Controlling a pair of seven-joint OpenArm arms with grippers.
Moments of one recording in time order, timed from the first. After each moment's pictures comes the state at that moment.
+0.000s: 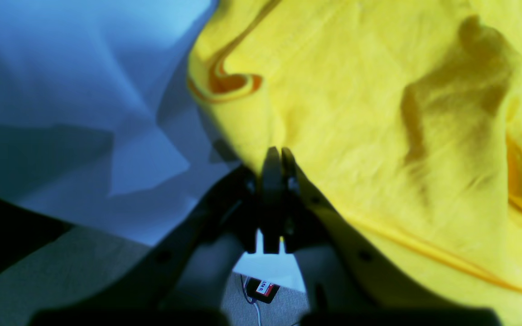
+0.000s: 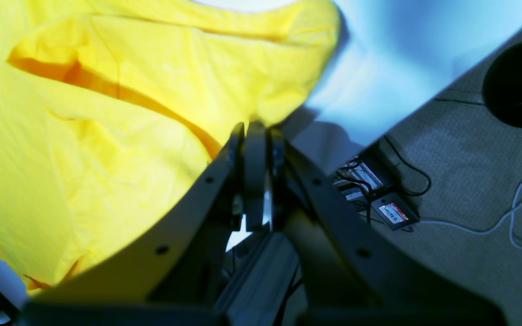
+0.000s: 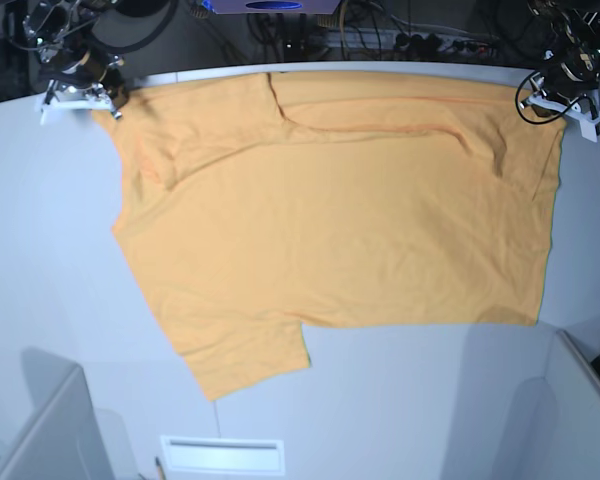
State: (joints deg) left arm 24.1 -9.8 -50.1 94.6 -32.1 -17.5 61.5; right arm -24.2 -7.3 43.3 105.3 35.3 -1.7 -66.4
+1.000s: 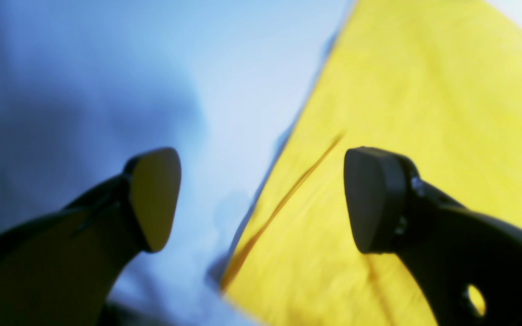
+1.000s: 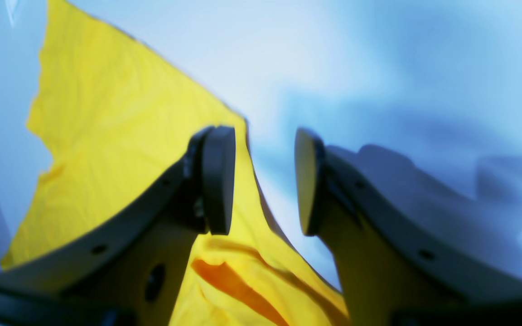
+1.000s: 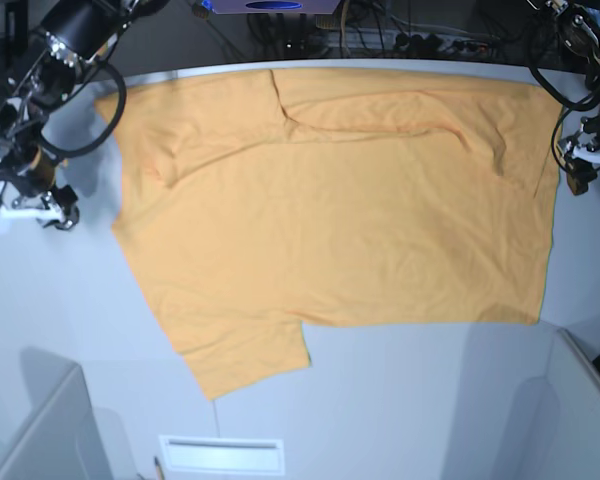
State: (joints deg) left arm 17.1 -15.9 -51.4 107.7 -31.1 -16.8 61.0; right arm -0.9 6.0 39.9 96.3 33.7 -2.1 -65.9
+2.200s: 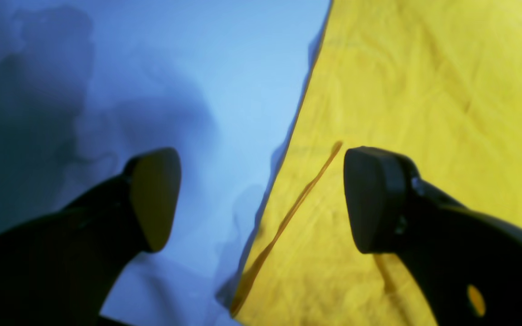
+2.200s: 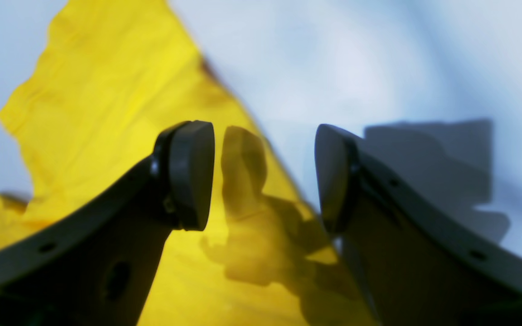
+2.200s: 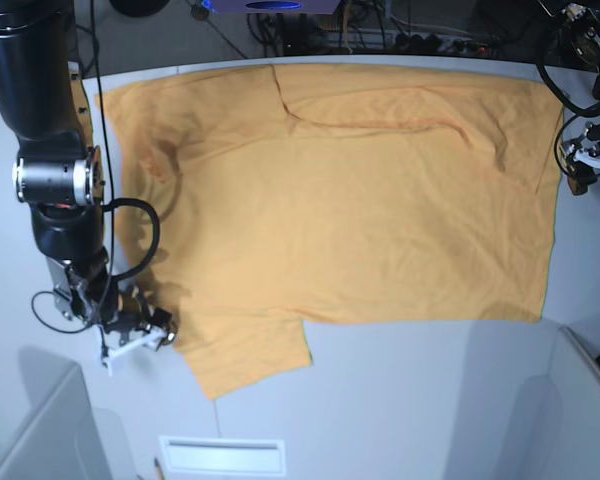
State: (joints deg) left arm 17.9 -20.5 -48.8 103.4 -31.1 -17.2 60.8; right arm 47.0 13.3 -6.0 11.7 34.4 16.5 -28.0
